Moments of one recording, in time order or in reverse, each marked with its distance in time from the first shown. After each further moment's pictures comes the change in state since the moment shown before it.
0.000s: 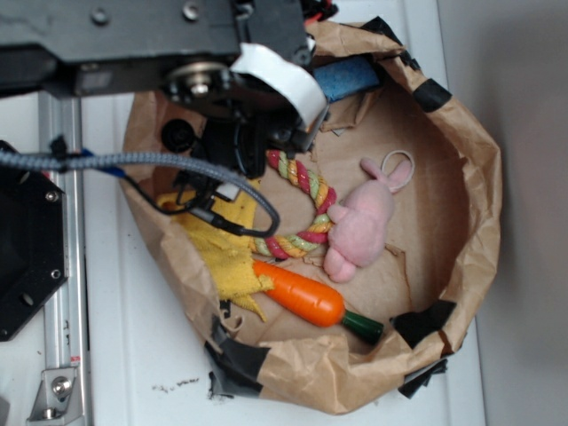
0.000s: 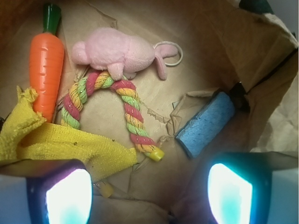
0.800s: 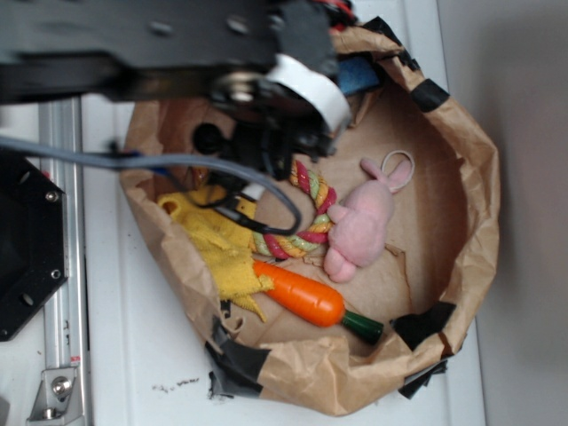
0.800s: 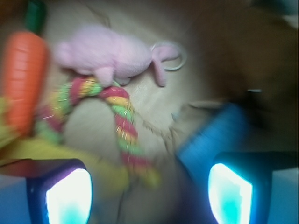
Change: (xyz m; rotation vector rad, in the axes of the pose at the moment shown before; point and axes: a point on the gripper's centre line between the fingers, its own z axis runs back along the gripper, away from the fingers) arm 0.017 0.003 -0.054 -0.045 0.020 -0.047
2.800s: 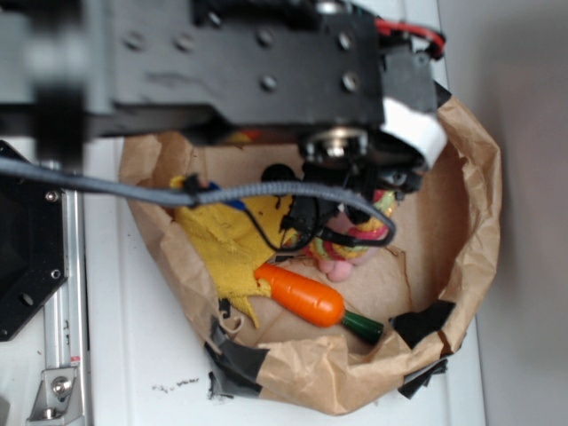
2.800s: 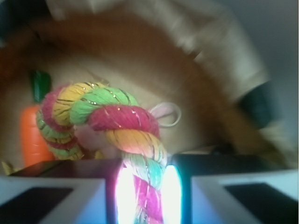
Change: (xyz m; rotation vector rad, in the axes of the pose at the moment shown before) arm 0.044 -0.003 0.077 0.063 -0.134 0.085
